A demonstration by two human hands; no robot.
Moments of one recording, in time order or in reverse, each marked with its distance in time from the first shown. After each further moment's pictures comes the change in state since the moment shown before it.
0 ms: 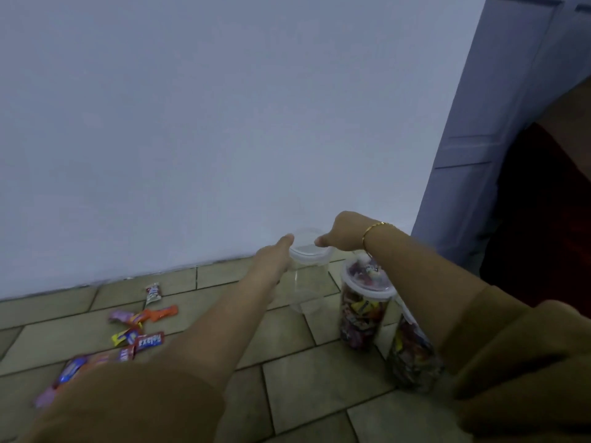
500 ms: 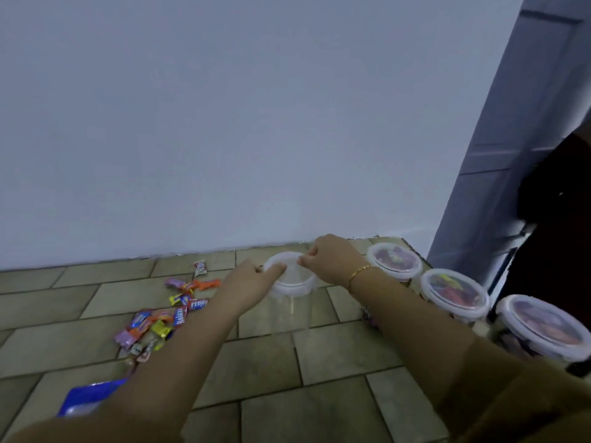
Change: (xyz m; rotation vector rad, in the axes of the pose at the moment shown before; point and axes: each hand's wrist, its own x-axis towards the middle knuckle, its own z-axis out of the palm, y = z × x) left_hand -0.084 -0.043 -0.101 0.597 0.091 0.229; right_hand -0.067 -0.063 0.069 0.094 0.124 -0.250
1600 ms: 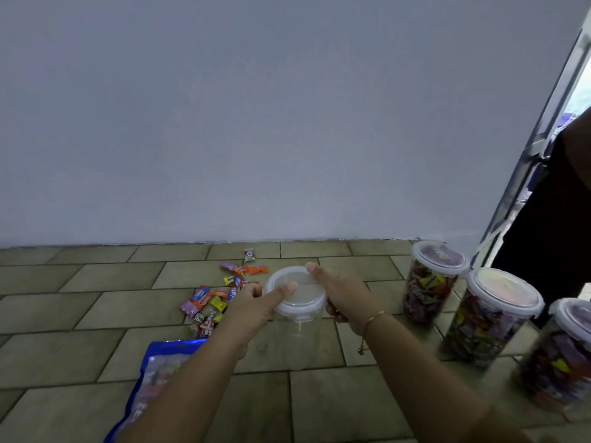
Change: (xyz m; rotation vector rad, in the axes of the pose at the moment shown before) left_hand -0.082 -0.065 -0.026 -0.674 0.071 -0.149; right_hand -0.057 -0.047 0.071 0.831 -0.068 0.193
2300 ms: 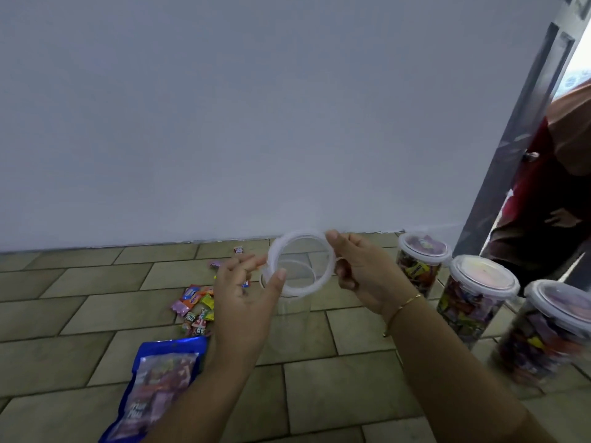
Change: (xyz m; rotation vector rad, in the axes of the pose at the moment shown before) left_hand -0.033 0.004 0.014 0.077 0.342 0.644; right_hand -0.031 -0.030 -0.038 0.432 -0.066 -0.184
